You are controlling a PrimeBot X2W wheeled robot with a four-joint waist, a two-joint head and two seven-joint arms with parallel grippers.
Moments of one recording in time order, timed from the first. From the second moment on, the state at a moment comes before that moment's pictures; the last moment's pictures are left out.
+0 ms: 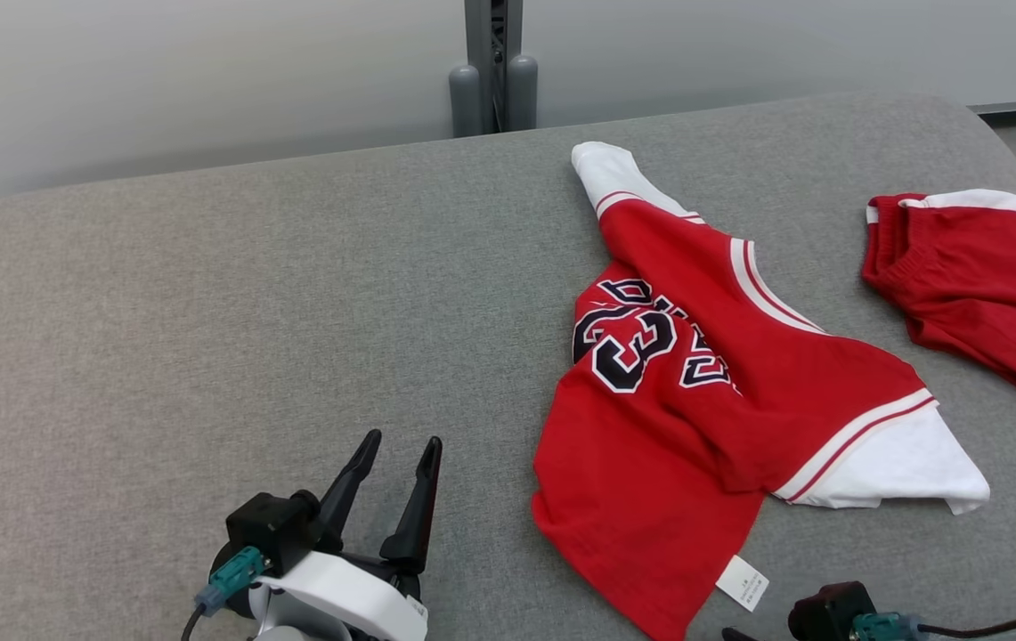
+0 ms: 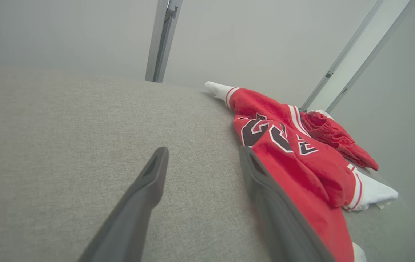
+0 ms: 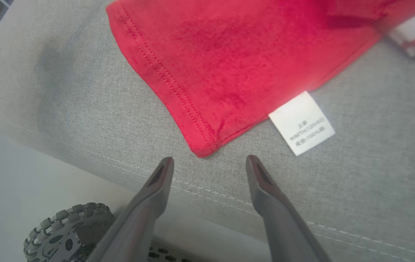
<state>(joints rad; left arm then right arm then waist) -0.13 0.05 -0.34 0.36 -0.46 -0.13 -0.26 0.06 -0.37 0.57 0.05 0.61 0.13 0.26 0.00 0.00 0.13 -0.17</state>
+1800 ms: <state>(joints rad) -0.12 0.05 -0.29 0.27 -0.49 -0.12 -0.26 -0.39 -0.23 0.83 0.20 0.75 0.13 0.09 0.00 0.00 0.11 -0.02</state>
